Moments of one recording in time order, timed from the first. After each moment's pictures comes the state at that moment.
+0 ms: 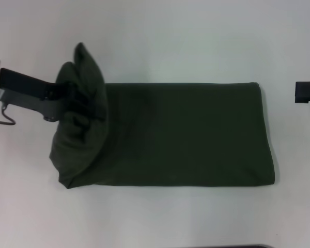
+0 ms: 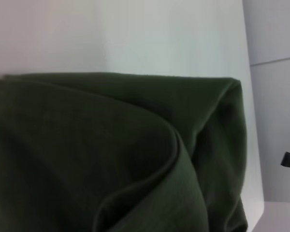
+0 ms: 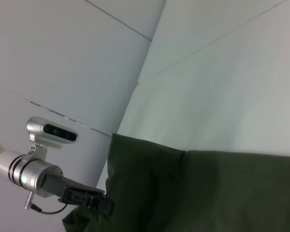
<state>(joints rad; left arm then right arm) -0.77 -2.00 -2.56 -0.67 -0.68 1.83 -2.58 0.44 1.85 -0.48 -0.61 -2.14 -1.89 2.15</state>
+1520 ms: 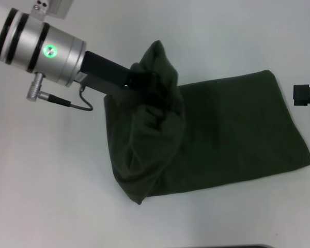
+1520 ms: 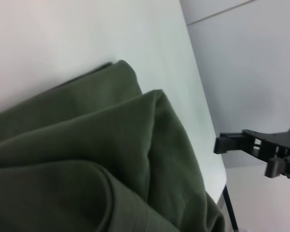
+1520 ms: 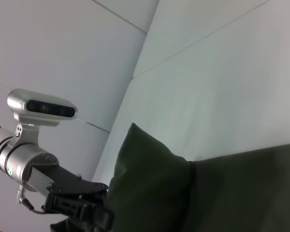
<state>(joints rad) -0.91 -2.15 -2.45 -0.72 -0.76 1.78 -2.60 0.45 1.85 -0.48 -0.61 -2.17 -1.88 2.15</state>
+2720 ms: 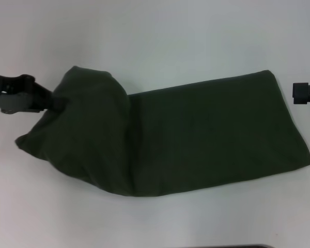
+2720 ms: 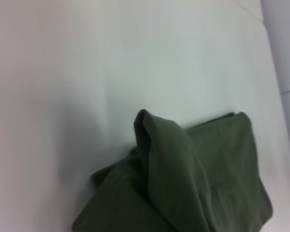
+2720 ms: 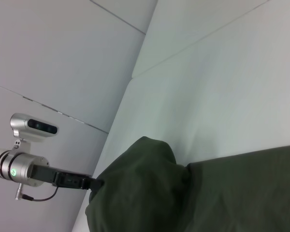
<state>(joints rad) -0.68 -1.91 -2.49 -0.73 -0.75 1.79 -2.56 0.45 1.85 -0.48 -0.61 -2.17 -1.88 2.16</state>
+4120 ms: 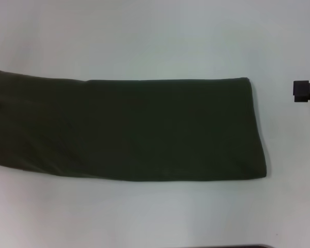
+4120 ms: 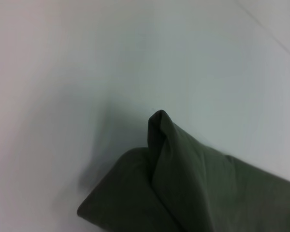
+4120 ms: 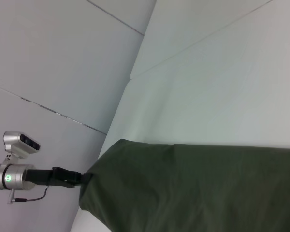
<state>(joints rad) -0.55 -1.77 -2.62 -0.71 -0.69 1.73 -2.59 0.46 1.84 -0.48 -0.61 -2.17 -1.87 2.16</state>
